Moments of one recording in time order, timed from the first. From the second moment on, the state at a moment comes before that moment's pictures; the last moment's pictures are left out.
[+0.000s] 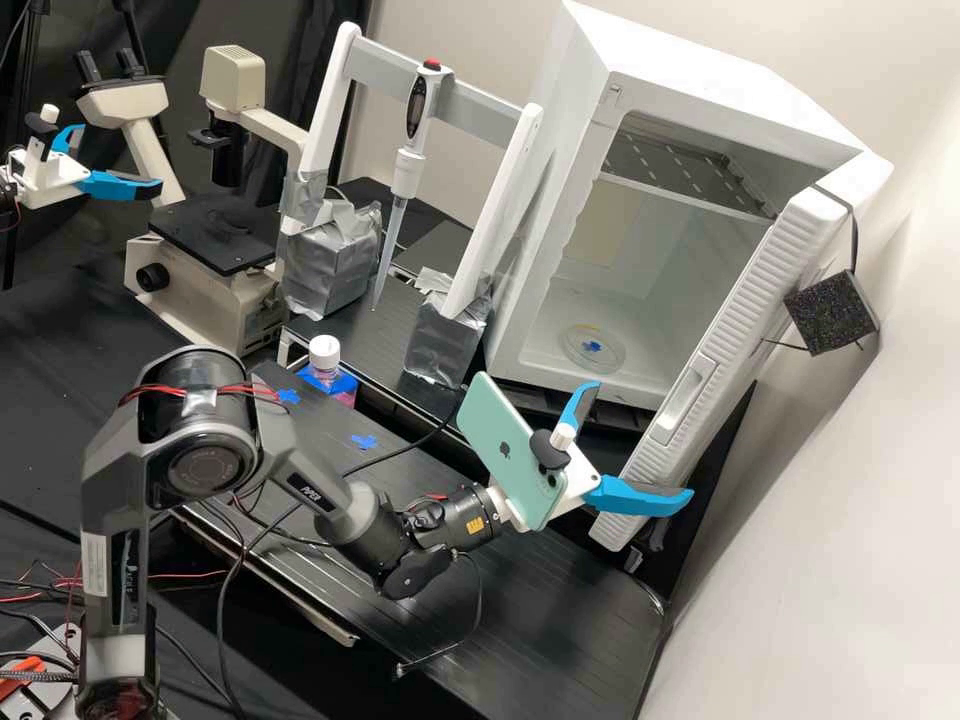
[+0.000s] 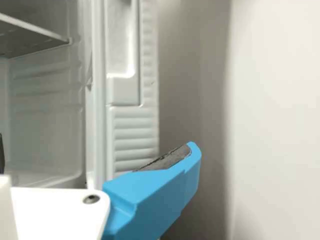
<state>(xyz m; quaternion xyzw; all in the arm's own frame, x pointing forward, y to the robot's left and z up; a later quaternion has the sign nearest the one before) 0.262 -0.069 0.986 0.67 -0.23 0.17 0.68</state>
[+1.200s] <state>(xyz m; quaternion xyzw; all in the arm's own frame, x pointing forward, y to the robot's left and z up) 0.270 0.016 0.911 0.73 -0.02 0.16 0.67</state>
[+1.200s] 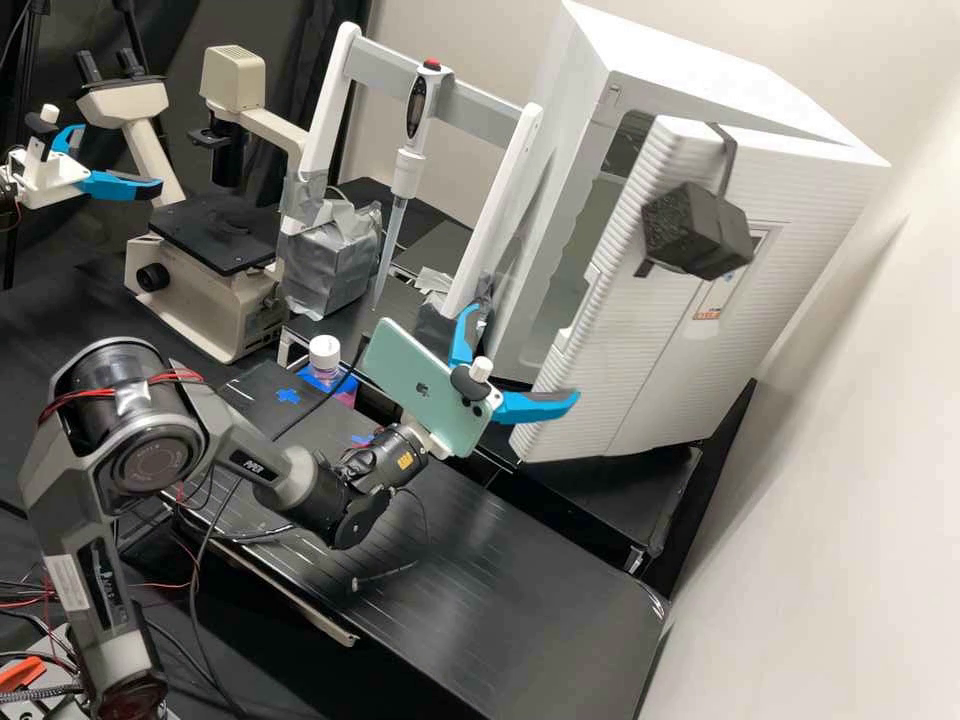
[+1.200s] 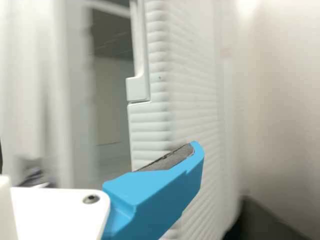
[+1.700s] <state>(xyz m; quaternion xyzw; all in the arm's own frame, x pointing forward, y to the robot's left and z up) 0.281 0.040 0.895 0.72 0.06 0.17 0.67</state>
